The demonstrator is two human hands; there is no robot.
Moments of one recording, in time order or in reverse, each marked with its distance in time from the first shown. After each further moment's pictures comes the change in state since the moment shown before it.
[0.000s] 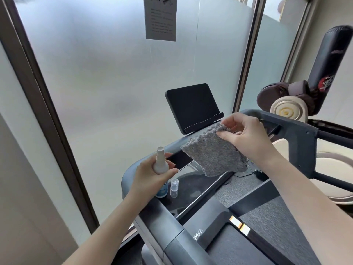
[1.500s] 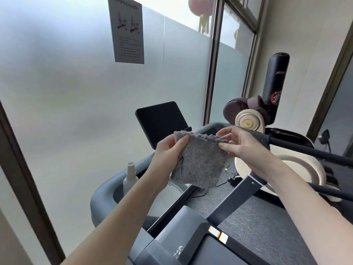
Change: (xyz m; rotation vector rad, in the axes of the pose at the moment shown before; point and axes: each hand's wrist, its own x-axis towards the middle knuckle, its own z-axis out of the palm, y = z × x) left_hand 0.018 0.122 0.083 -0.400 -0.246 -0.093; right_hand -0.025 0.019 -0.082 0.254 -0.128 0.193
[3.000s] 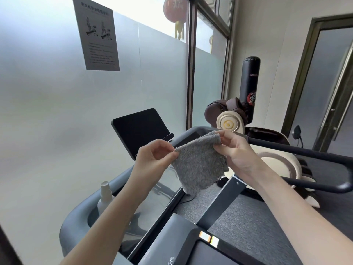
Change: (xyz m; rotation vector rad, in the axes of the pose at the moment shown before) left_hand 0.012 0.003 0.006 0.209 -0.049 0.265; right_hand 0.000 0.015 -0.013 0.385 0.138 -0.091
